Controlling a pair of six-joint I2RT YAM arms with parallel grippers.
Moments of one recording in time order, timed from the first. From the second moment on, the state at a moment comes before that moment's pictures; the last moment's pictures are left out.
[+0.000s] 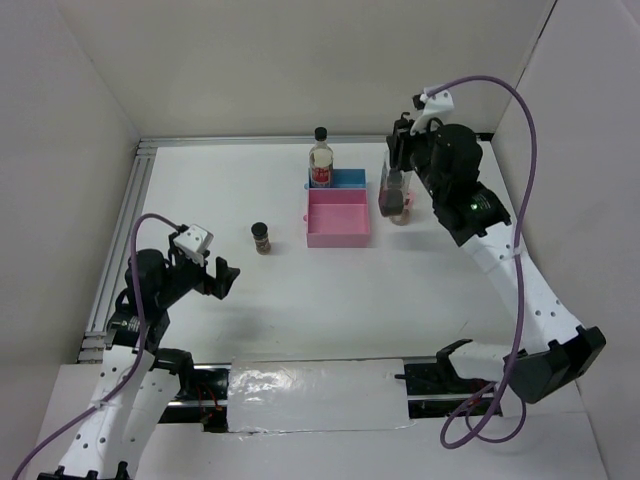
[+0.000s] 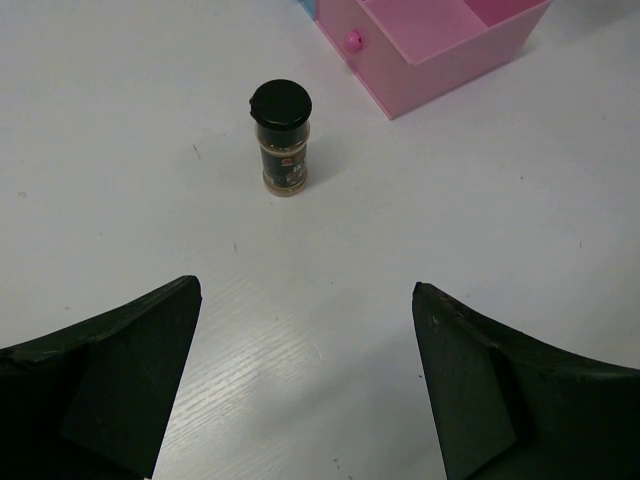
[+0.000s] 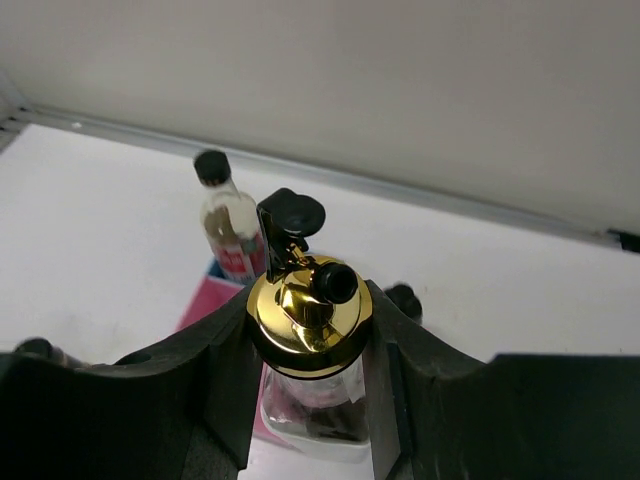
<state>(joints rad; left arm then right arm) -0.09 0.51 0.54 -0.39 0.42 0.10 0.41 1.20 1.35 -0.25 0.18 -0.01</state>
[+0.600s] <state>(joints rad) -0.09 0.59 0.56 -0.35 0.40 0.17 0.37 1.70 1.60 -0.06 0.03 0.00</state>
